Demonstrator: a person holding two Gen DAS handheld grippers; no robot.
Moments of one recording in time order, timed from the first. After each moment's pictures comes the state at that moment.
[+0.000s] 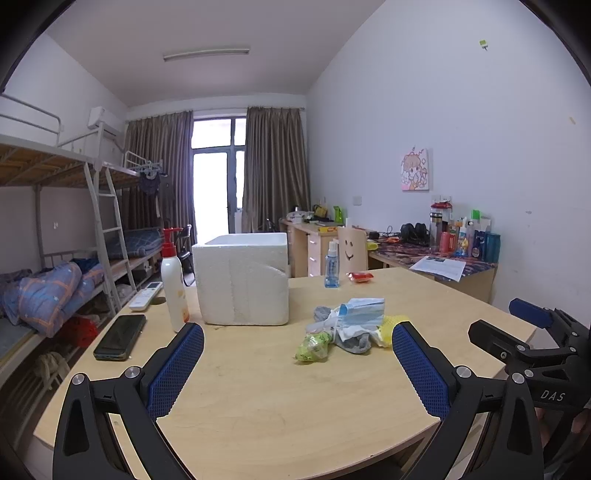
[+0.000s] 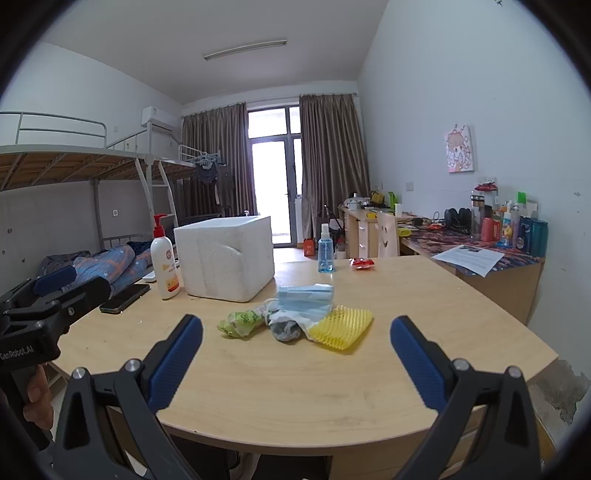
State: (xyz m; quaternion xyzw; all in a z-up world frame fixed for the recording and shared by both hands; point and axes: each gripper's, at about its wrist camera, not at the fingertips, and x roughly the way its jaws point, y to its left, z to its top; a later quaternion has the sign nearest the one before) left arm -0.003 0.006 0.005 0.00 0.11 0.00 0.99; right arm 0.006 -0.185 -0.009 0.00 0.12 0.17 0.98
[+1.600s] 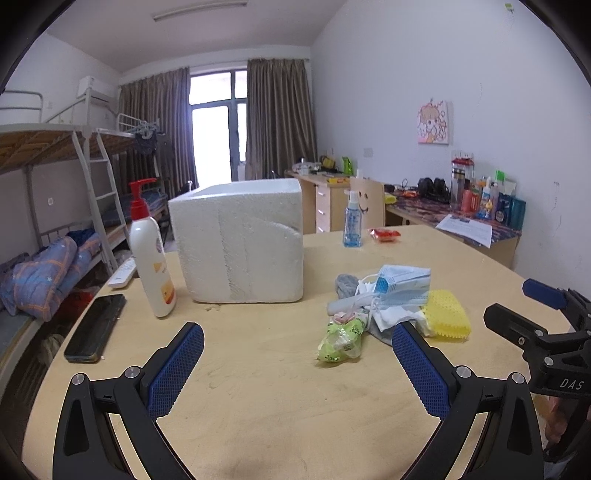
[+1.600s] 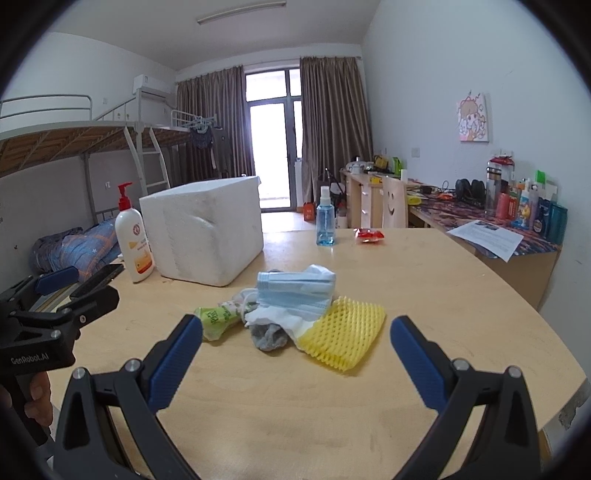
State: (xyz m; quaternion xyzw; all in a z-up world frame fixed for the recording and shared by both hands) left arm 0.108 0.022 -0.023 0.01 0.21 0.02 0.98; right arm 0.103 -0.172 -0.023 -0.01 0.20 0.18 0.96
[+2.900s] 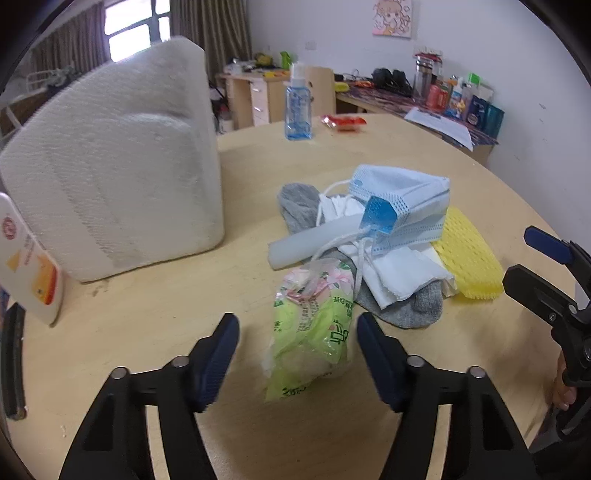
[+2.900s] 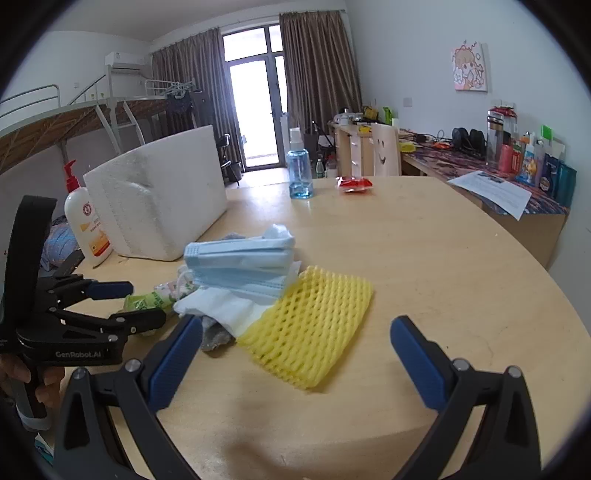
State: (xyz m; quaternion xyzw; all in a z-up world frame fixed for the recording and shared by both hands) left arm 0.235 0.002 -0.078 0.05 0.43 -0.11 0.90; right arm 0.176 -0.192 -0.055 0.00 0.30 0.16 0.94
